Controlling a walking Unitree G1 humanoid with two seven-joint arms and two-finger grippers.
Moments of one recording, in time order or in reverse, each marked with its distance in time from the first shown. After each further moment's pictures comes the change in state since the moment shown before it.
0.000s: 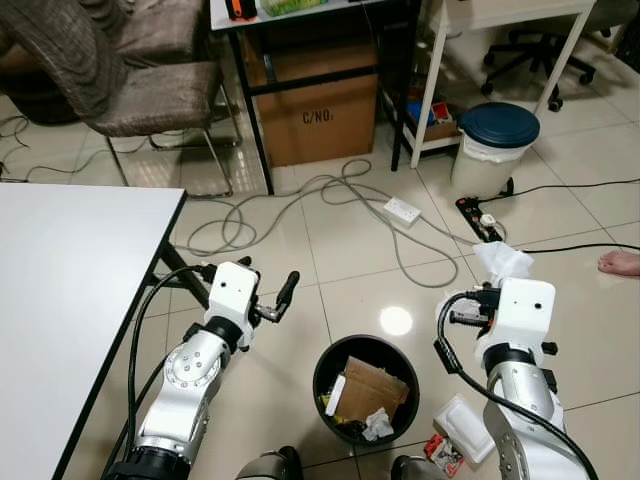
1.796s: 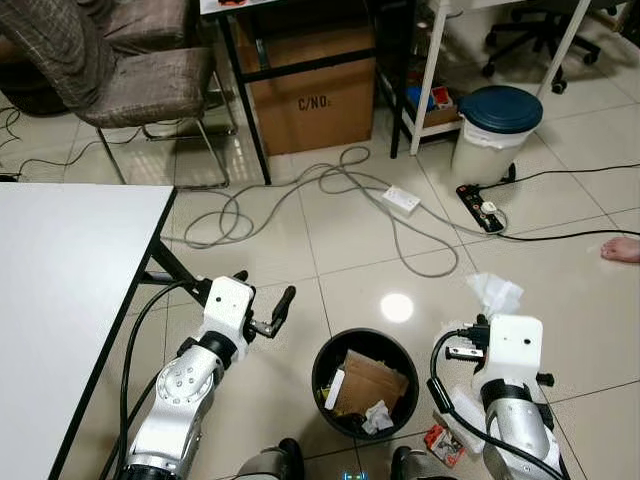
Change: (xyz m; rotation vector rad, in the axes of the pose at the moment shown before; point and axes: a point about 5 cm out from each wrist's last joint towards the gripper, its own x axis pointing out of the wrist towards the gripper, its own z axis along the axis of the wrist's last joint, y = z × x) left arm -0.015 -0.002 -0.012 -0.003 0.037 -0.027; right arm -0.020 0.000 -0.035 -0.049 0.054 0.004
